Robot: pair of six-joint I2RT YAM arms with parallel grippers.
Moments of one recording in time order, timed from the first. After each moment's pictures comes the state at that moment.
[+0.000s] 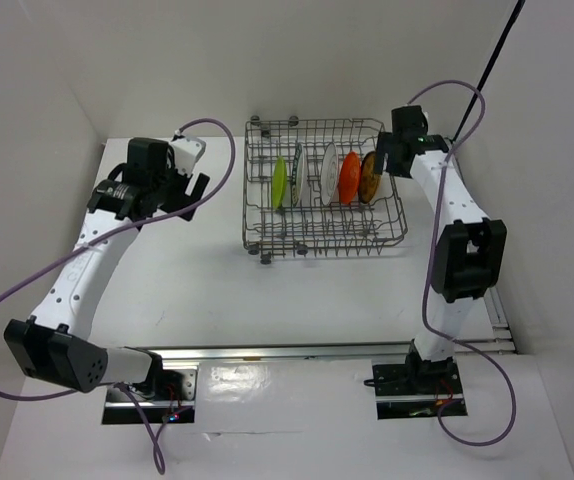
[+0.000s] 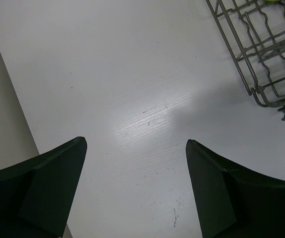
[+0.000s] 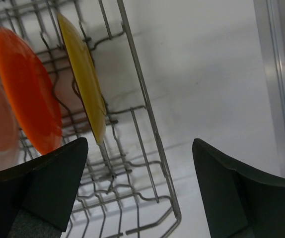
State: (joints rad) left arm -0.22 1.33 1.44 -0.82 -0.09 0.28; right arm 0.09 1.84 1.72 -0.73 0.32 0.21
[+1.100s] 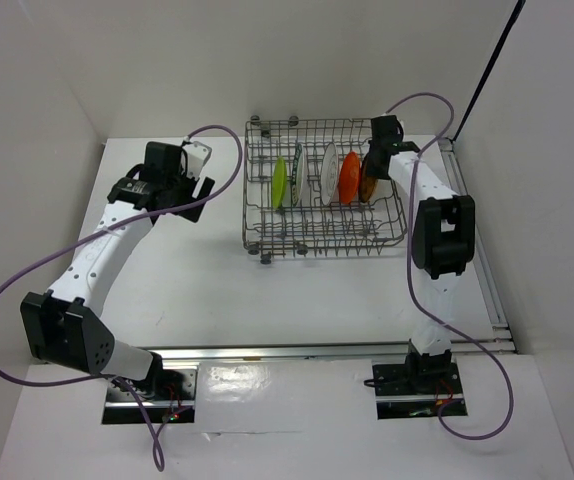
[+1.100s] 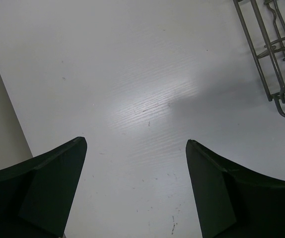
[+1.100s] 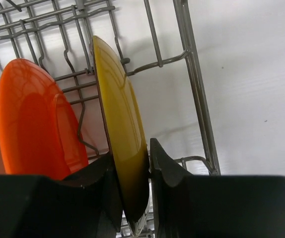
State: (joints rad) left arm -0.22 1.42 1.37 -0.73 -0.15 0.25; right arm 0.12 2.12 1.80 -0.52 0.23 0.28
